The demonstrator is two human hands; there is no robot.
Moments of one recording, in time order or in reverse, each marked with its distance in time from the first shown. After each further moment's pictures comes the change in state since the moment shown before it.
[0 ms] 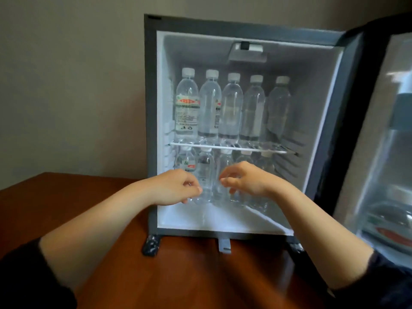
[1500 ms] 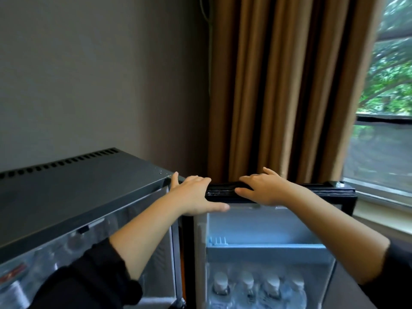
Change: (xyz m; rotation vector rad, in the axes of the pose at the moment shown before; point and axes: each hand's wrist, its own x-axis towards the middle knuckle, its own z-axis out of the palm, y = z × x) left_hand 0.105 0.355 -0.138 0.406 -0.226 0.755; right_hand -0.179 -0.058 -0.343 -0.555 0.019 1.040
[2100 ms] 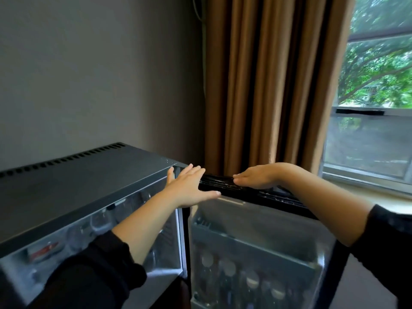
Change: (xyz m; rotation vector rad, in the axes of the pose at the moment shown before) left_hand -0.065 -0.002 -0.007 -0.071 0.037 -0.008; right_hand -0.073 -0.035 -0.041 0.212 -0.299 0.030
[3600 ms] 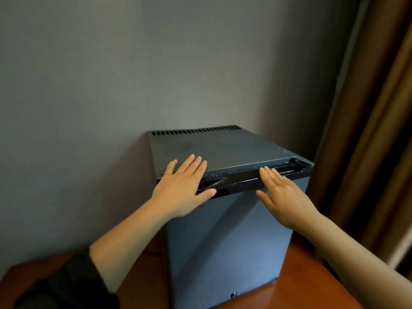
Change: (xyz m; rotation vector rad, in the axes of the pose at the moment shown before) left_hand -0.195 -0.152 -0.017 0.242 0.101 -0.443; right_hand 0.054 -0.167 0.094 -0.122 0.525 -0.516
